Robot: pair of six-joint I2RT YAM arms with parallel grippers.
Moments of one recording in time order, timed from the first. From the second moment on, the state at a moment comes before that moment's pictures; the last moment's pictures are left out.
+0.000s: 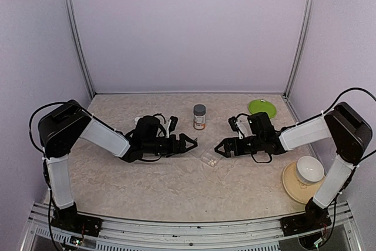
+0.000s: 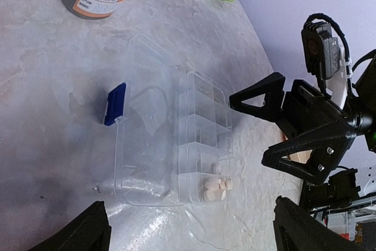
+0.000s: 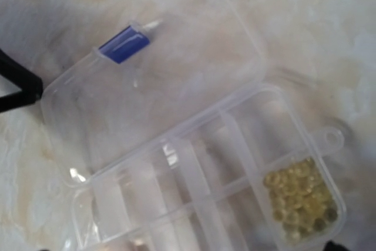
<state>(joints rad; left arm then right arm) -0.75 1.97 0.91 0.62 0.40 -0.74 0.56 1.70 0.74 0.25 -0.36 0.35</state>
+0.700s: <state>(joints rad) -0.73 2.08 1.06 0.54 0.42 -0.70 0.55 1.70 0.74 0.26 -0.38 0.35</state>
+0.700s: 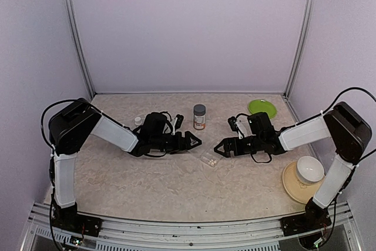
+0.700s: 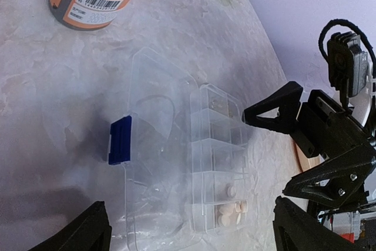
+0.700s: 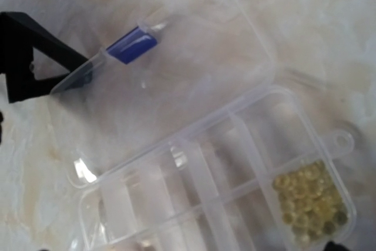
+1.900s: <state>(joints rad) -0.81 2.08 1.12 0.64 0.65 -0.64 0.55 1.74 0.74 0.33 -0.44 0.37</state>
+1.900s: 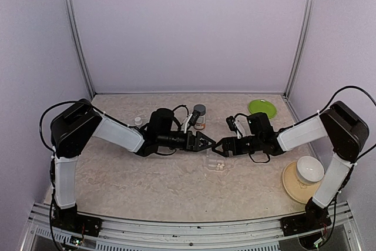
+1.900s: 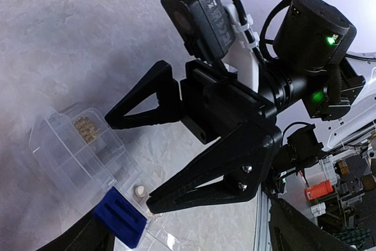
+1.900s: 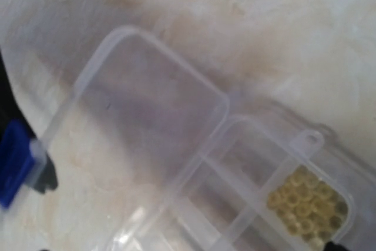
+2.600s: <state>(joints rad) -0.82 2.09 1.14 0.64 0.66 -0.64 0.51 1.74 0.62 0.51 -0.59 0.52</state>
